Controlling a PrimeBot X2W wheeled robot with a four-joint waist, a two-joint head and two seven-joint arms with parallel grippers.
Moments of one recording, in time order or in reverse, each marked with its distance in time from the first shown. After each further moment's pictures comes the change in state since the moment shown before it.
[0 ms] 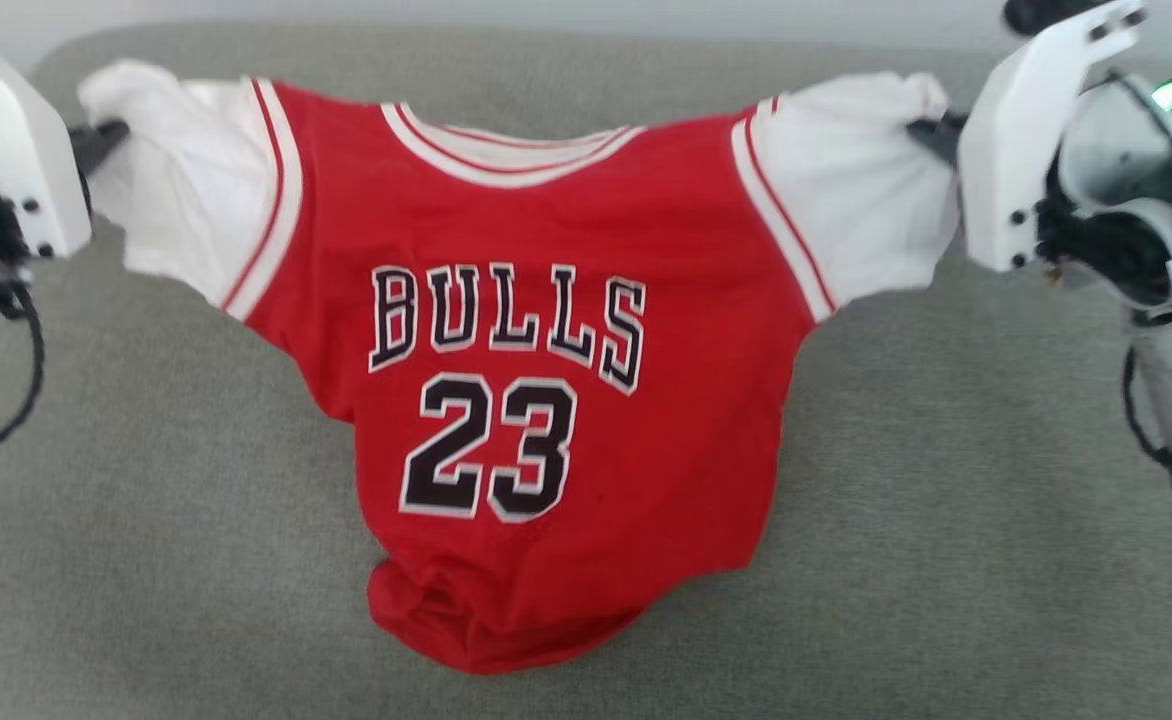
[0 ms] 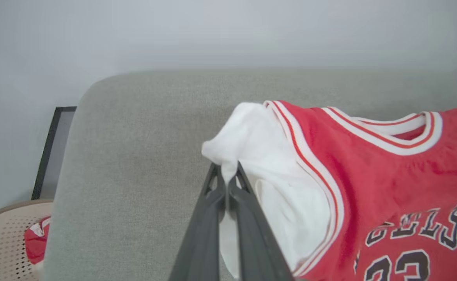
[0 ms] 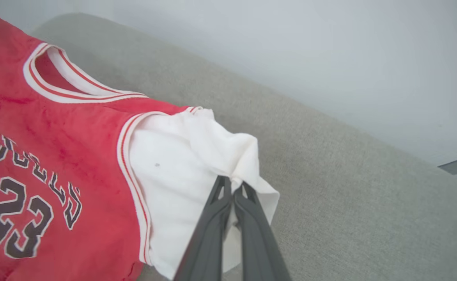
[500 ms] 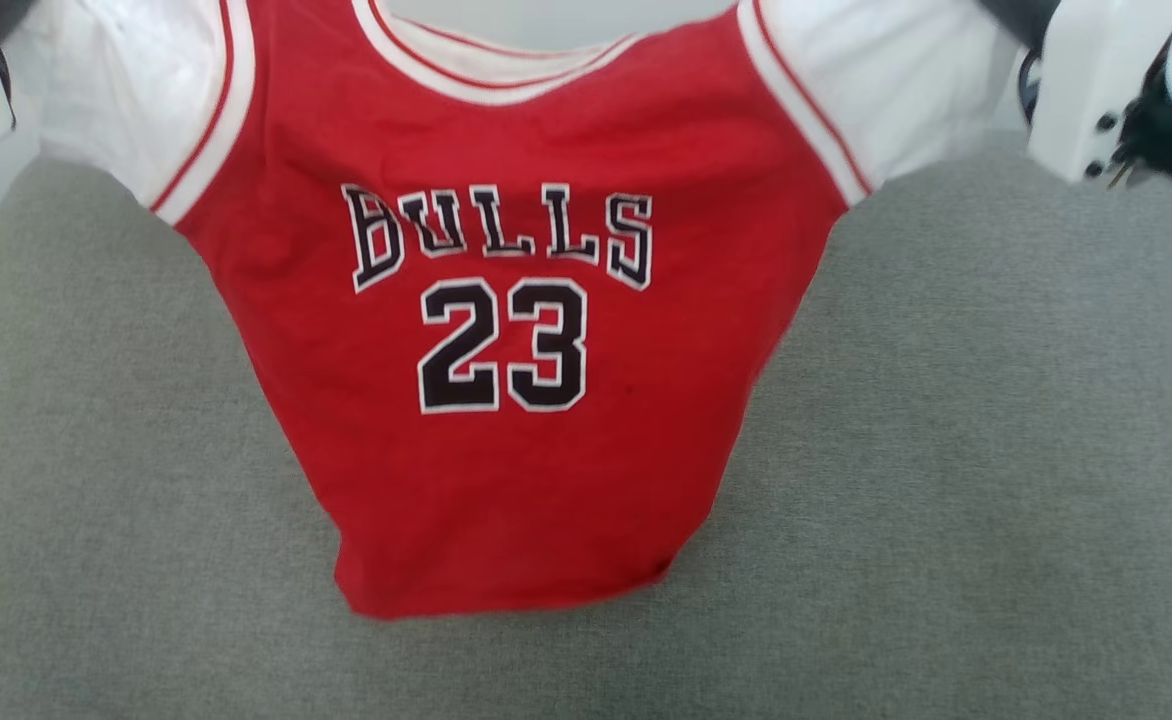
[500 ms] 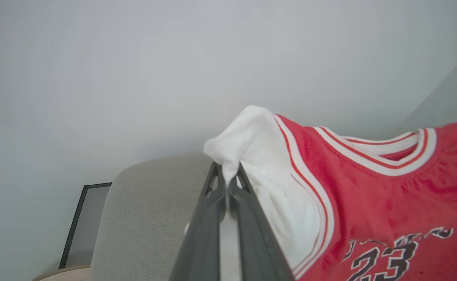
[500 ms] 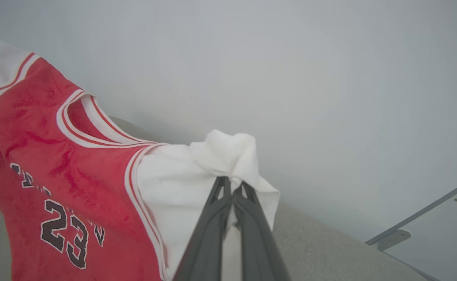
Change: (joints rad) left arm -0.072 0.096 0.041 -0.297 0.006 0.128 0.112; right arm -0.074 -0.028 -0.048 -0.179 0.051 0.000 -0.045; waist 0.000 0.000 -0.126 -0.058
